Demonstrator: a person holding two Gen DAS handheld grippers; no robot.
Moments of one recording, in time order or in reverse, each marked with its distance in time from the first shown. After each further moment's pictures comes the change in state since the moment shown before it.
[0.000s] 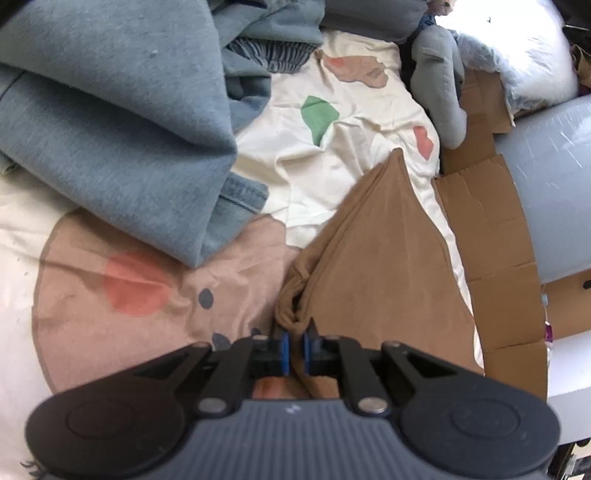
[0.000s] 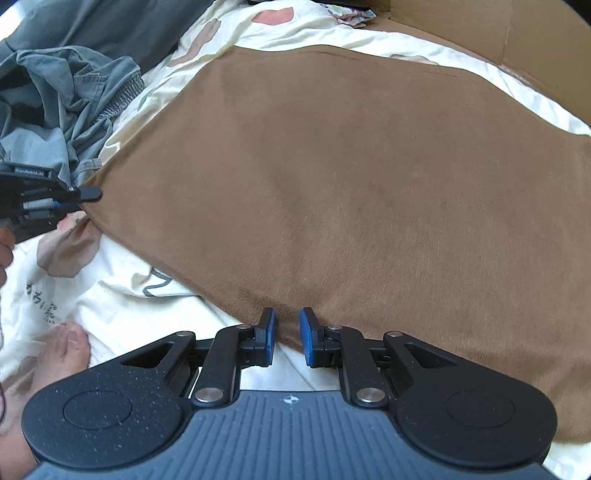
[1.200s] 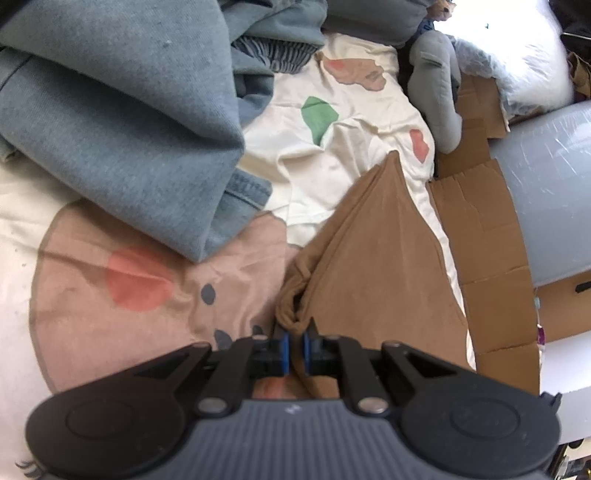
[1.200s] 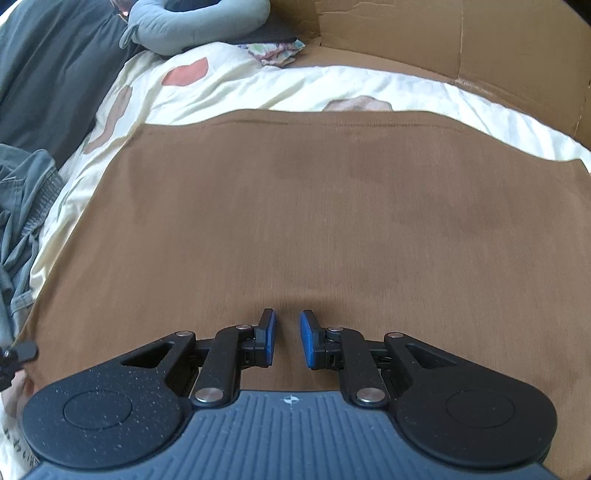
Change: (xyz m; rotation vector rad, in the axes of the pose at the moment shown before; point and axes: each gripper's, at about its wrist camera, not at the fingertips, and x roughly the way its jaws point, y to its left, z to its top) left arm -0.001 0.006 -0.004 -0.012 -0.007 -0.038; right arm 0.051 -0.043 0.102 0.195 -0.111 -0.109
